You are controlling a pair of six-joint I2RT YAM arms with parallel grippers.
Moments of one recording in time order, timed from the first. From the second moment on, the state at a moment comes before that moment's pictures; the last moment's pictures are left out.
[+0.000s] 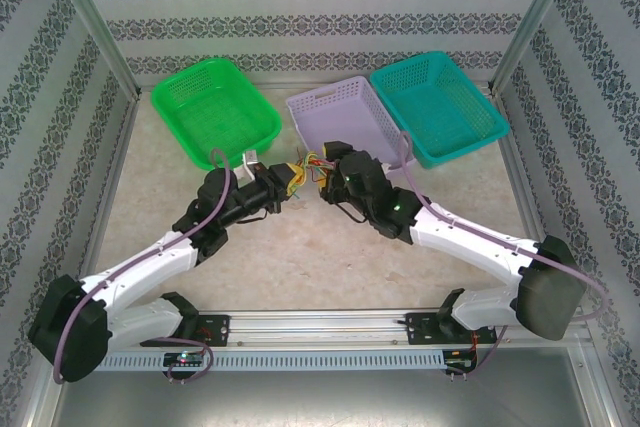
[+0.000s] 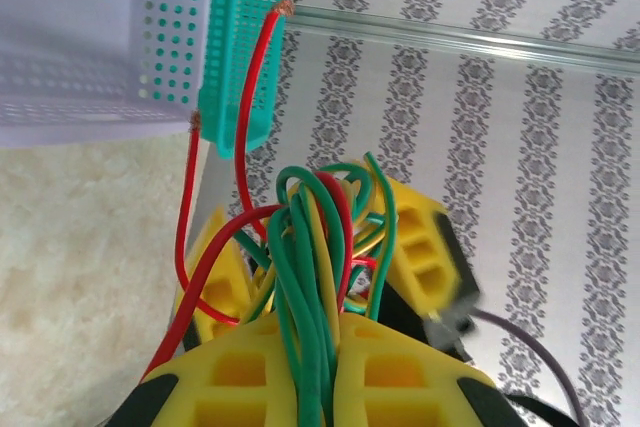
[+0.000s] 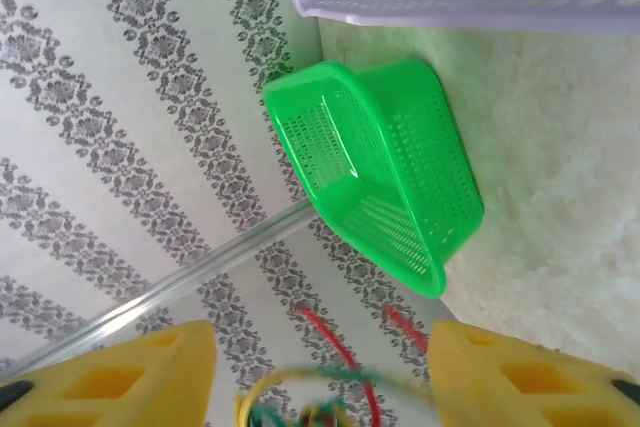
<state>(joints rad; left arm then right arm) -0.58 1.07 0.59 0.39 0.30 -1.65 0.82 1.32 0.94 -0.03 0.26 2.09</state>
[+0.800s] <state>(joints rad) -0.60 0.92 0.66 -0.03 0.36 -1.59 0.51 1.14 1.08 -0.39 0.01 1.37</state>
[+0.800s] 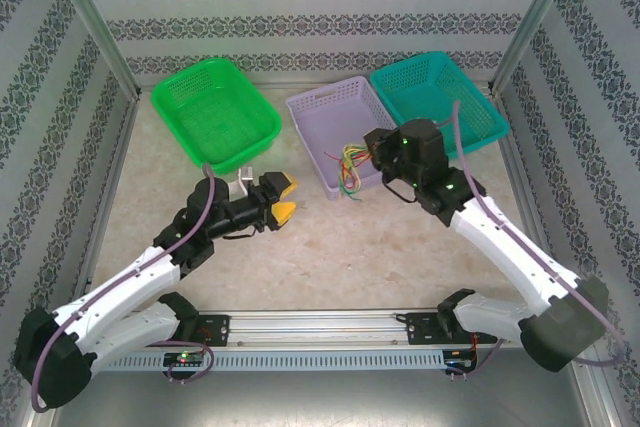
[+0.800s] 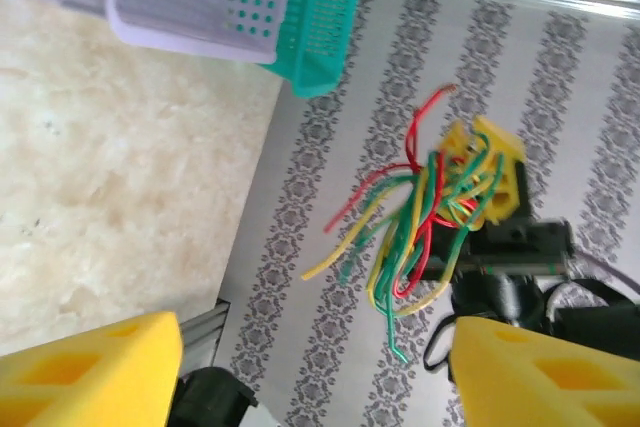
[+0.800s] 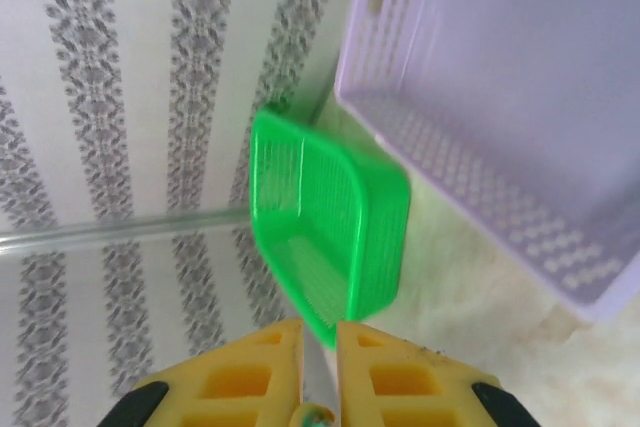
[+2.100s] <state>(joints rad) -1.03 1.58 1.47 -0.55 -0.04 -0.62 0.54 1.25 1.37 -0.95 0.05 1.26</state>
